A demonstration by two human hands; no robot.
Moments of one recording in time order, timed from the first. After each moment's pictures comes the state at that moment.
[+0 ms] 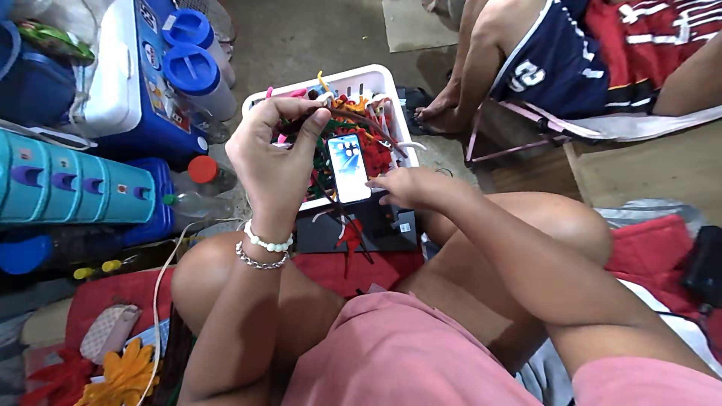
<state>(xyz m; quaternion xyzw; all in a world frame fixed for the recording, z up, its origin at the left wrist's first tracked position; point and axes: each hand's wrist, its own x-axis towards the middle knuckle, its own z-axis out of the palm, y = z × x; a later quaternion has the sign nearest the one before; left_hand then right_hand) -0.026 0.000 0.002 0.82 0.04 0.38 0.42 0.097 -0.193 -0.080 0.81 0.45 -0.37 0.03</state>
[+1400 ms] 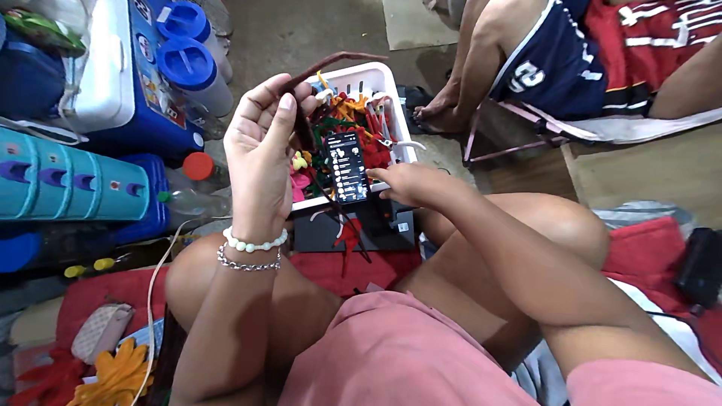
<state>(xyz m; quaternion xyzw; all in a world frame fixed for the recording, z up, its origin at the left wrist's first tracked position) -0.027 -0.002 0.014 0.59 0.16 0.24 0.75 0.099 -0.194 -0.080 0.84 0.43 -0.34 0.02</state>
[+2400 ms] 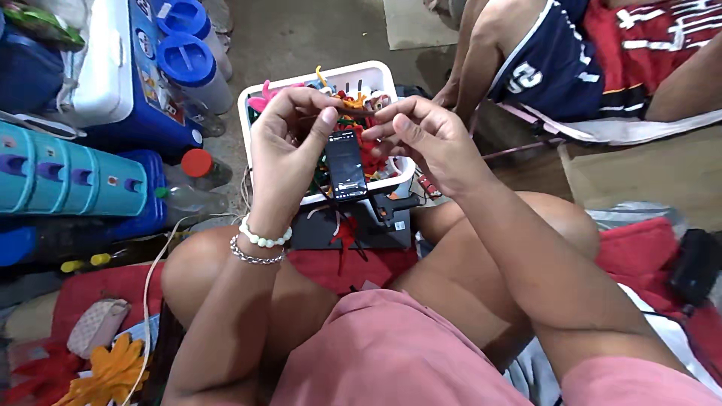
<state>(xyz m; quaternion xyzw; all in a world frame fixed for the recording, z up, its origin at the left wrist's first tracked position) -0.022 -0.010 0.001 0.73 0.02 0.24 0.63 0.086 -0.207 -0.014 0.61 0.31 -0.26 -0.68</state>
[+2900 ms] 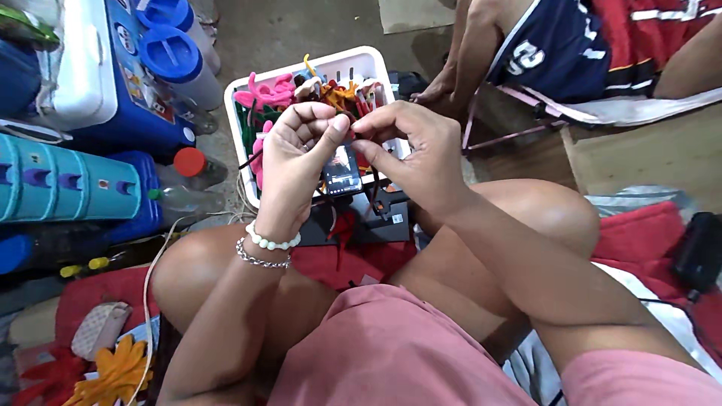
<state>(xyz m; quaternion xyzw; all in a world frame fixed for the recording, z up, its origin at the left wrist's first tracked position) -0.031 -0.040 -0.004 0.66 0.12 0.13 0.73 0.062 -0.198 -0.018 0.71 0.44 0.05 -0.55</state>
